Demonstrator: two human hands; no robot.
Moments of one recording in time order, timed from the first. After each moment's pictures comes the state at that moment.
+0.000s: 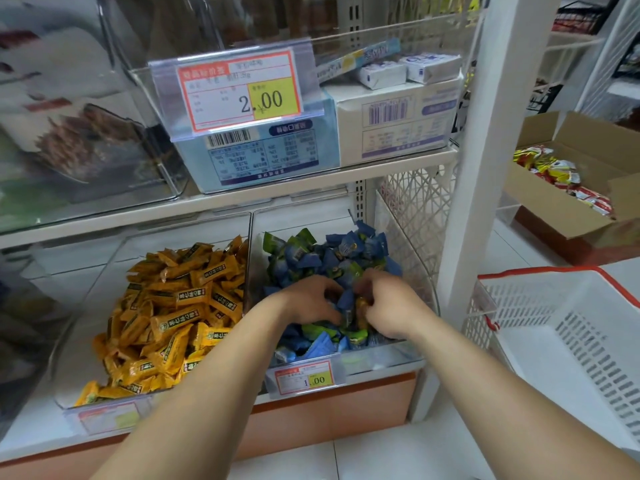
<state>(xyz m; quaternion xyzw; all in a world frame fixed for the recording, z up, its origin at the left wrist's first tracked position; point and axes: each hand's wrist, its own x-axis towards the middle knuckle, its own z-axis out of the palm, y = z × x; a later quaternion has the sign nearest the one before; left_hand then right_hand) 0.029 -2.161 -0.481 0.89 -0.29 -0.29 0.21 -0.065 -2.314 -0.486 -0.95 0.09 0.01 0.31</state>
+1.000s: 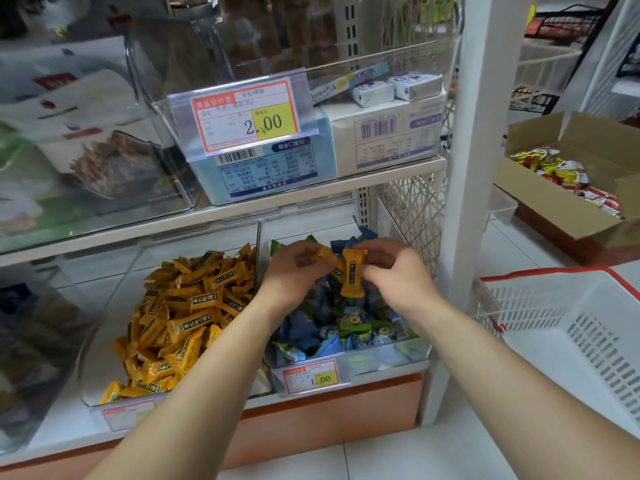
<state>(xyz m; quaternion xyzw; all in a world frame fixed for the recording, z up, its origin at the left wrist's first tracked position) 0.008 -2.145 -0.442 0.80 -0.18 -0.06 0.57 -0.071 -2.308 -0.450 -0.70 0.08 -0.16 0.69</state>
